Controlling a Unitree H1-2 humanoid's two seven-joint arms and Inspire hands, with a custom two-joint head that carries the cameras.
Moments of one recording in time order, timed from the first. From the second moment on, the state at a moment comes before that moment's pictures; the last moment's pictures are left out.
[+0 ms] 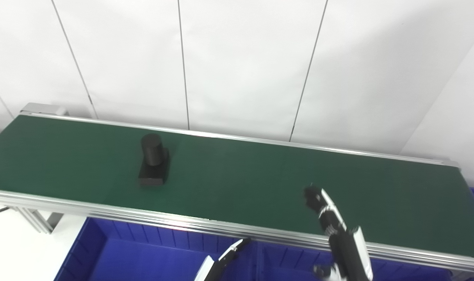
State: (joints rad) left arm -0.01 0.15 -0.76 0.48 0.13 -0.45 0.48; right arm 0.02 -0.24 0.37 -0.03 -0.13 -0.44 -0.24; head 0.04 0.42
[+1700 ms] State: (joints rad) left arm -0.03 0.16 -0.84 0.50 0.14 -0.45 0.53; right arm -0.51 -0.13 0.20 0.66 -0.14 -0.44 -0.10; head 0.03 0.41
